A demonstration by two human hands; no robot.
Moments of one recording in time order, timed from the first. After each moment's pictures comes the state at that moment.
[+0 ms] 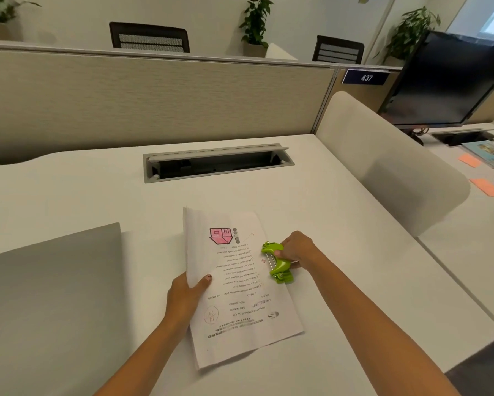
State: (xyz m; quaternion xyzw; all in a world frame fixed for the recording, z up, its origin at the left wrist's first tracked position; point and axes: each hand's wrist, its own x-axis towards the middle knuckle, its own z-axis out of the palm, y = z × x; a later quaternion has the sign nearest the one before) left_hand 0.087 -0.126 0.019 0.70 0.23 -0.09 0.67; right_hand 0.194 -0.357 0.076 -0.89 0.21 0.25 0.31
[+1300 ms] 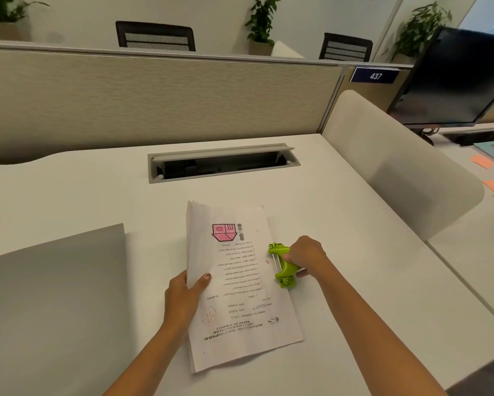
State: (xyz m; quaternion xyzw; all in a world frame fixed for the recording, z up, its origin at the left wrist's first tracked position) left_hand 0.086 -0.123 0.030 0.72 0.24 -0.05 0.65; right_hand 0.192 -0.358 0.077 -0.91 0.22 0.23 0.25
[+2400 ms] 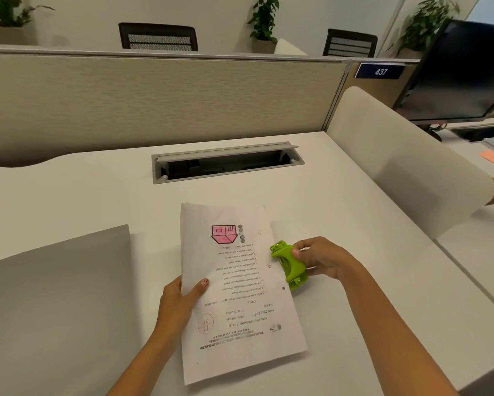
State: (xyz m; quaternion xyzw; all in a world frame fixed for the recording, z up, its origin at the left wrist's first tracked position) left_hand 0.071 -0.108 0.044 0.67 0.22 -0.06 0.70; right_hand 0.181 -0.391 0.089 -0.76 0.19 0.30 0.55
